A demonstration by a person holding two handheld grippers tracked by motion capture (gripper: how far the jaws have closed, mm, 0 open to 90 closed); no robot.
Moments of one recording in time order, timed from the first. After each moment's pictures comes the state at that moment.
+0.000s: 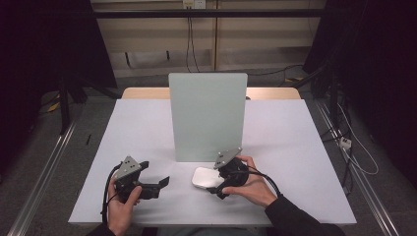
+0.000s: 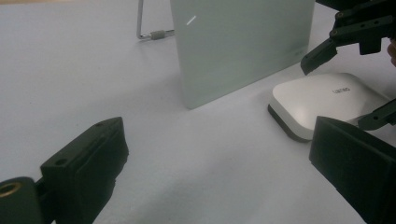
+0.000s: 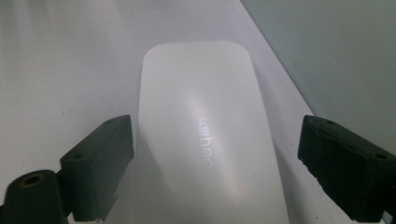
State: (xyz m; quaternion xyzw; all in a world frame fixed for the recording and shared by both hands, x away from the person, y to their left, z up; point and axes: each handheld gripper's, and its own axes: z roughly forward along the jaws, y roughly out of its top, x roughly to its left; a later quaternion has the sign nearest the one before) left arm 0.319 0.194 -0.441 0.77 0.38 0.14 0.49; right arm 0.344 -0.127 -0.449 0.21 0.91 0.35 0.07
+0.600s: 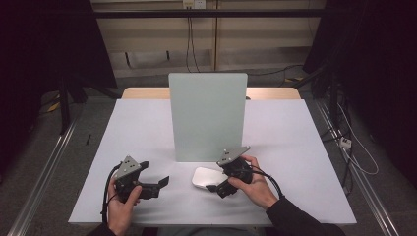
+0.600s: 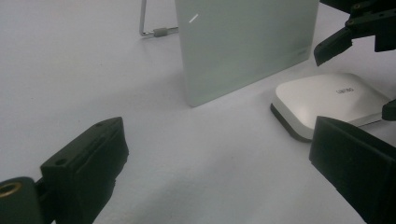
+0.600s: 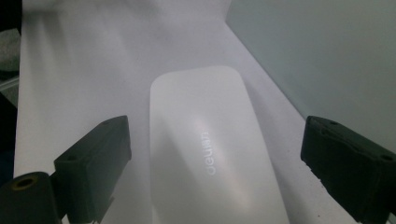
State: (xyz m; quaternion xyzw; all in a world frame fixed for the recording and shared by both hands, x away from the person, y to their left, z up) left arm 0.320 0.194 -0.442 0.77 0.39 0.14 0.49; right arm 0.340 -0.135 -0.441 0.26 0.88 0.40 0.06
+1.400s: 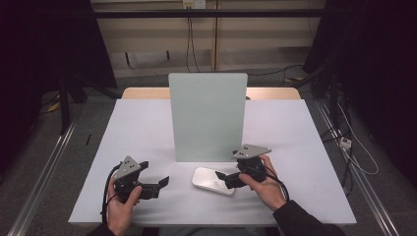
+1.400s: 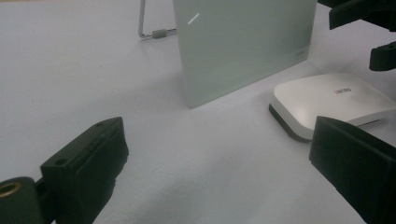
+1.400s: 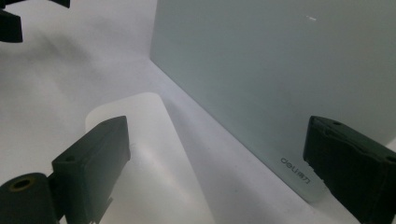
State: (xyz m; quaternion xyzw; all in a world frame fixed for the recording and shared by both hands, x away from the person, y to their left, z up) left arm 0.319 0.195 -0.441 0.77 0.38 0.14 0.49; right arm 0.331 -0.166 -0.432 0.35 0.81 0.44 0.16
